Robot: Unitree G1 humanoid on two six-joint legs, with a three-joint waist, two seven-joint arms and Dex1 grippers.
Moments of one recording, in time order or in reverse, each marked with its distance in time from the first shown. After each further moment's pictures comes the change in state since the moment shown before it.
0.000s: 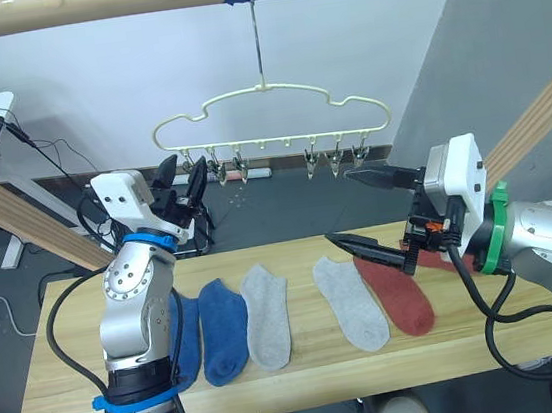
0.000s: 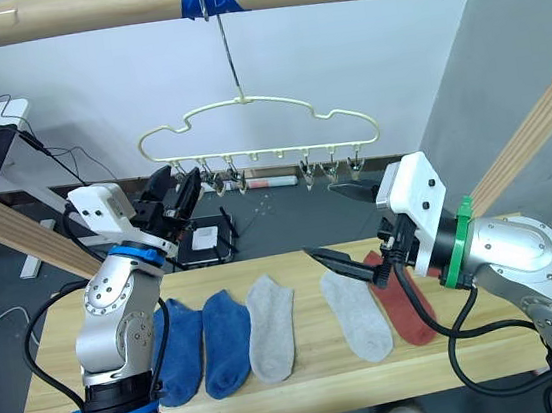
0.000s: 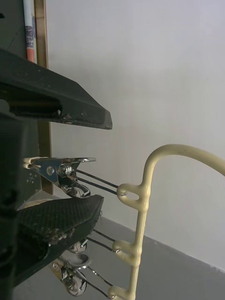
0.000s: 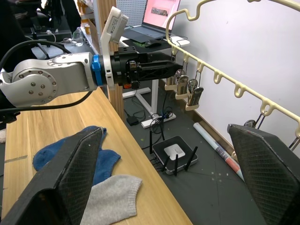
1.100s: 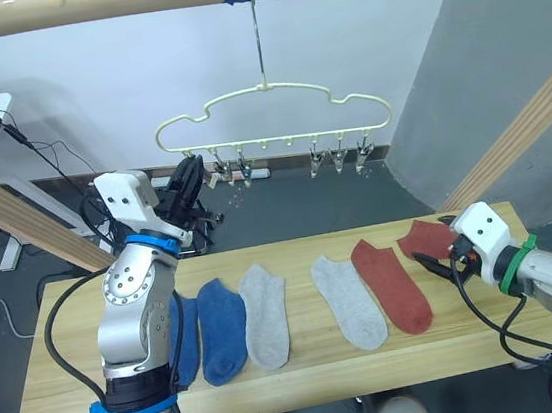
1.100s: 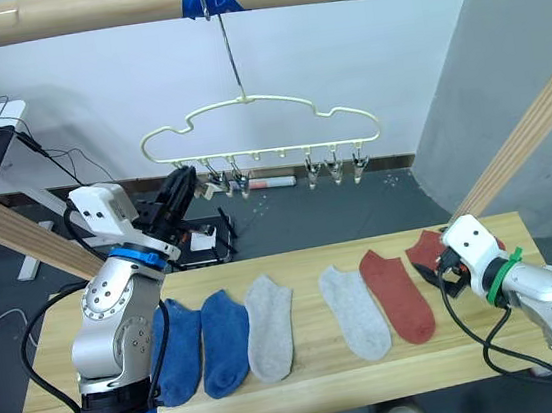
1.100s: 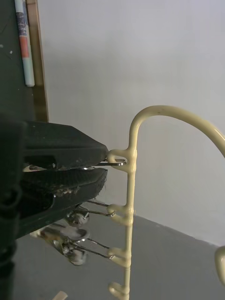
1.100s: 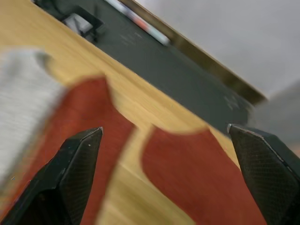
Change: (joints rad) left arm 0.032 0.015 -0.028 -0.092 -0.012 0.039 -0.033; right arm 0.363 -0.025 0.056 0.622 -0.602 -0.407 0.007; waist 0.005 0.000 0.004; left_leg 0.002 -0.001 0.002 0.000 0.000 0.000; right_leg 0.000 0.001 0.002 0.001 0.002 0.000
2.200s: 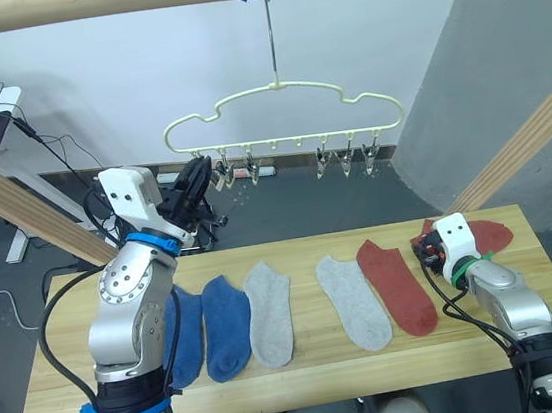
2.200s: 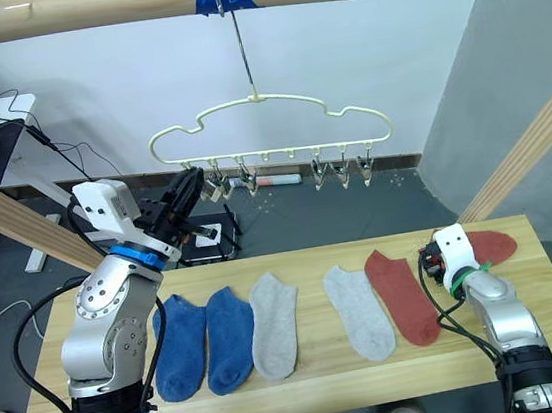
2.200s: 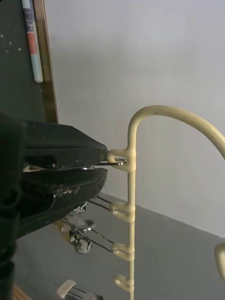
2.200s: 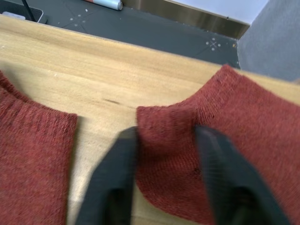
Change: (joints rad) left arm 0.003 0.047 -0.009 -0.059 -0.048 0.095 -0.026; right arm -0.178 0.328 -0.039 0.419 -0.115 0.003 -0.178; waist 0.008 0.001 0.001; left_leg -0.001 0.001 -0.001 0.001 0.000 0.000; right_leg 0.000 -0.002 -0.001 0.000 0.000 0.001
